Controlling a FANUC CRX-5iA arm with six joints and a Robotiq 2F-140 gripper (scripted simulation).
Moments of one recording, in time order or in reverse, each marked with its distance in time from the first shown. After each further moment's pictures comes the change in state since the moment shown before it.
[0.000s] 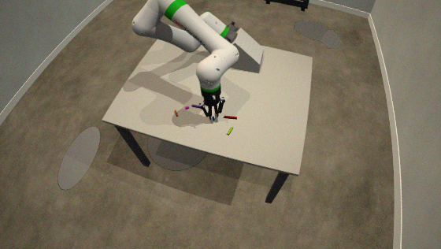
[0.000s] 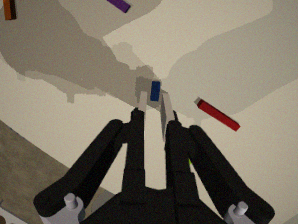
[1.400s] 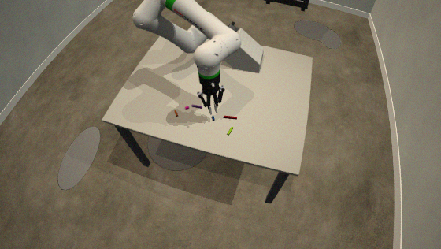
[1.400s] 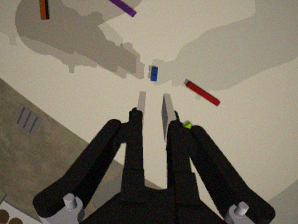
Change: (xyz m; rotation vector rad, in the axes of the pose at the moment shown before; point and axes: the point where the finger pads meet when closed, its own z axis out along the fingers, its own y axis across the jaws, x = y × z) arm 0.000 0.000 -0.084 0.000 0.000 0.000
